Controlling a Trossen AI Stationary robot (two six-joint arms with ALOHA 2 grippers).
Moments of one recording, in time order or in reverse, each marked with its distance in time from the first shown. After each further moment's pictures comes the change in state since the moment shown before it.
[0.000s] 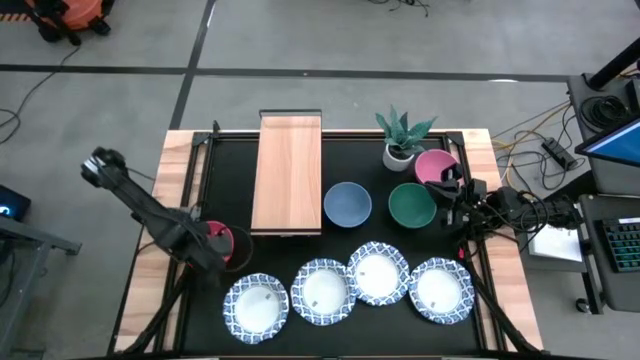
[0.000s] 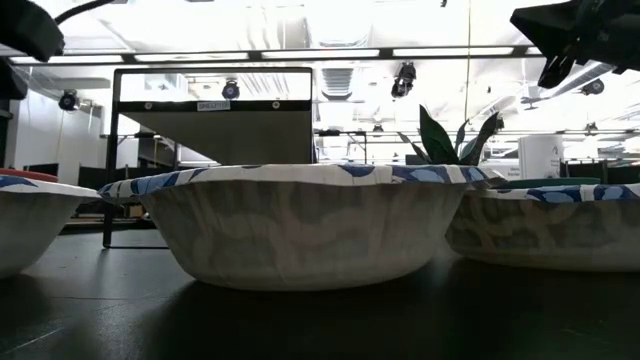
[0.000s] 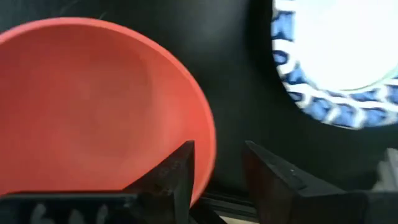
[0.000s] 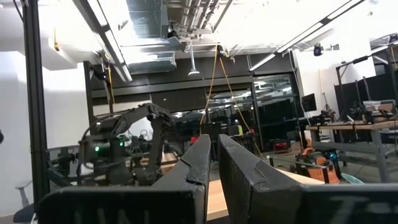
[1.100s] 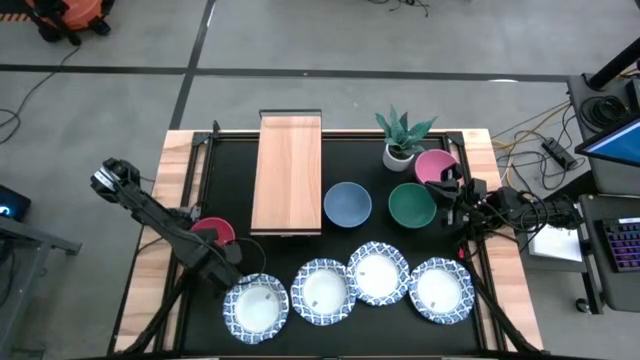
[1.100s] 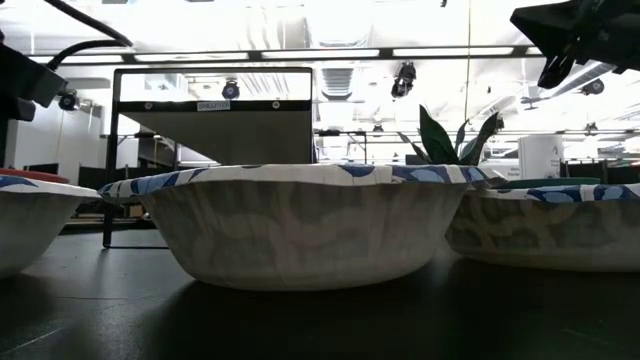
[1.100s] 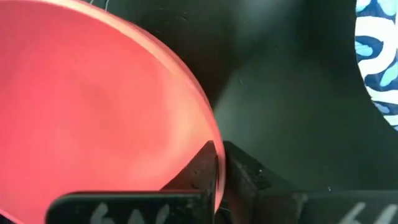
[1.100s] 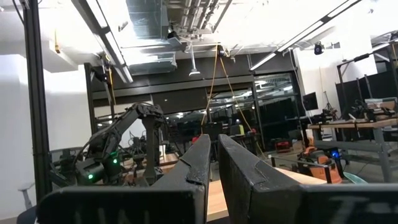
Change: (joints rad) left arm -0.001 0.234 0.002 -0.001 0.005 0.064; right arm 0.000 0.000 0.001 0.000 -0.001 0.013
